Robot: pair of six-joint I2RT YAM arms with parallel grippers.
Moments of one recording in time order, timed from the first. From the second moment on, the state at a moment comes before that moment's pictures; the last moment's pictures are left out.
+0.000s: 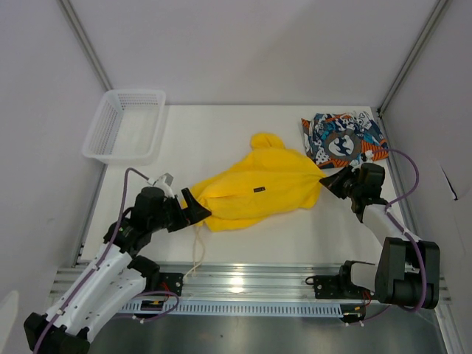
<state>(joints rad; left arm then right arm) -0.44 0.63 0.54 -0.58 0.21 -0.78 -0.11 1.22 0.53 0.12 -0.41 0.68</state>
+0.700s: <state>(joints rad) -0.44 0.44 0.34 -0.52 0.16 -1.03 -0.11 1.22 0.53 0.12 -0.41 0.68</state>
